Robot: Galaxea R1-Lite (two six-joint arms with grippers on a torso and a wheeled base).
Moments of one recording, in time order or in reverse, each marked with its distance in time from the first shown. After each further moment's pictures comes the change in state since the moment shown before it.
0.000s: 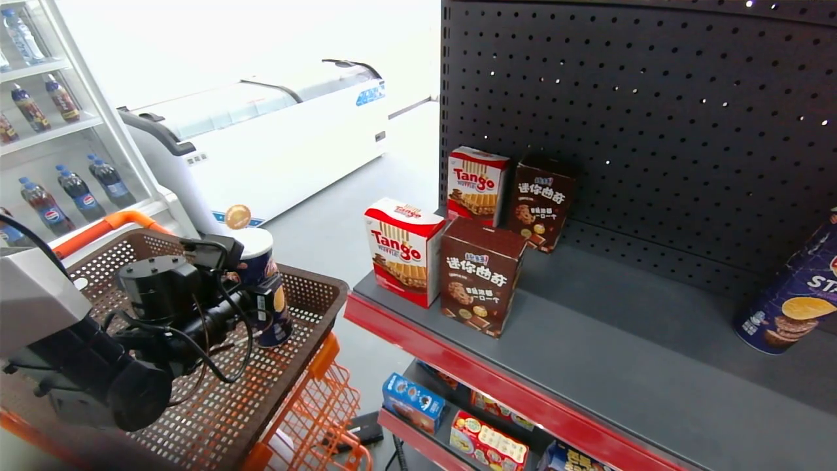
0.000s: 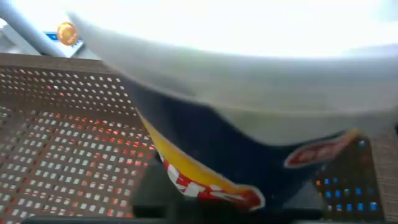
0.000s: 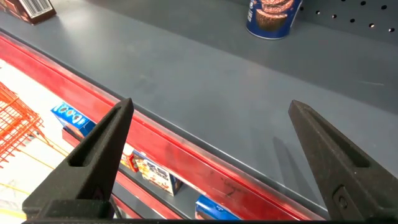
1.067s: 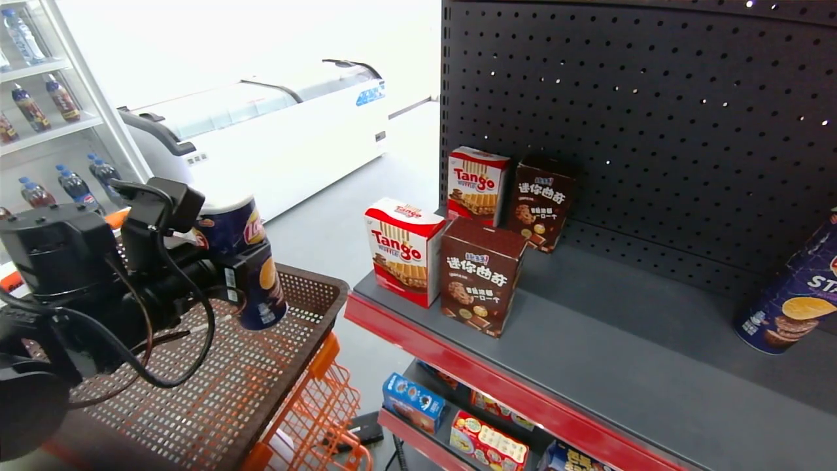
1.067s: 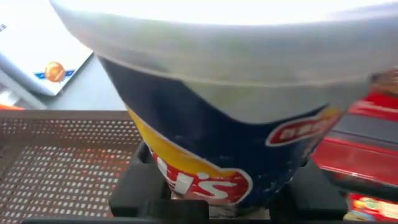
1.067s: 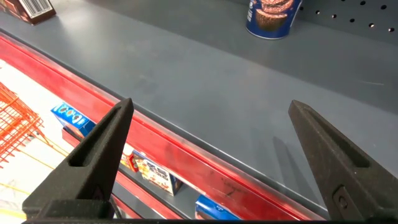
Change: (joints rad) left arm -0.116 -0.459 0.025 0.354 -0.025 0.007; right arm 0.000 0.000 0.000 0.000 0.000 0.000
